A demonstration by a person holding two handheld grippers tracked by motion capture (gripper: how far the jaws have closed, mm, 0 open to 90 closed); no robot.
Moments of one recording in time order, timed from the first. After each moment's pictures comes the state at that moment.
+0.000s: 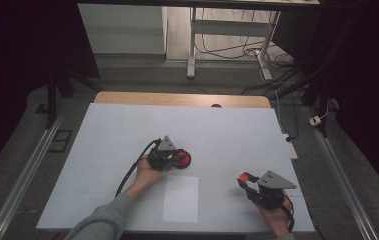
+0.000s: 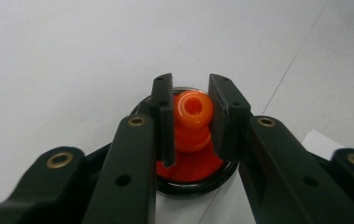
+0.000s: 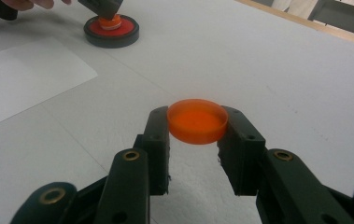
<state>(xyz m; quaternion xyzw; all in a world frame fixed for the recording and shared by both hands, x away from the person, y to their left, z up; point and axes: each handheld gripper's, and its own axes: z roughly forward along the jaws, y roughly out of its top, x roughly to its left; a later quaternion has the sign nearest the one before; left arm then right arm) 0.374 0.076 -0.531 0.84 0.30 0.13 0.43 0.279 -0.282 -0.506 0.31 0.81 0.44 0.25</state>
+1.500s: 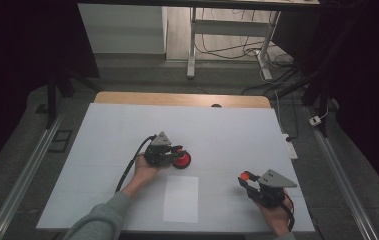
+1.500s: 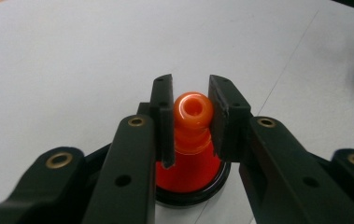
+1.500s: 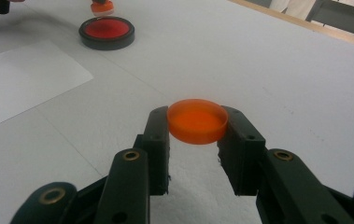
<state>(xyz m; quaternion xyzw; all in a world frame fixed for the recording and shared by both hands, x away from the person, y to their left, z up) 0.378 0.086 -0.522 0.82 0.32 0.10 0.47 0.283 -0.284 -0.505 0.32 0.80 0.44 0.25</state>
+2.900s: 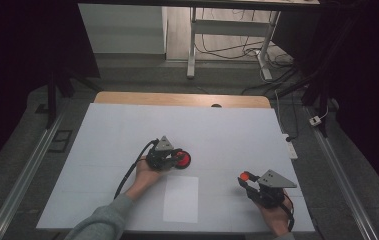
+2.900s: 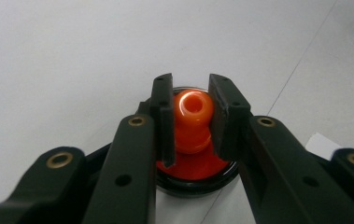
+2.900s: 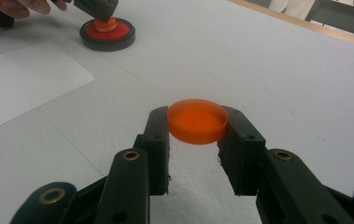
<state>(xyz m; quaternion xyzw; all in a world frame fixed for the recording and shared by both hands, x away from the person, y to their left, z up) 0.373 0.081 -0.535 0.83 0.32 0.13 0.45 0.281 -0.283 -0.505 0.32 0.80 0.44 0.25</state>
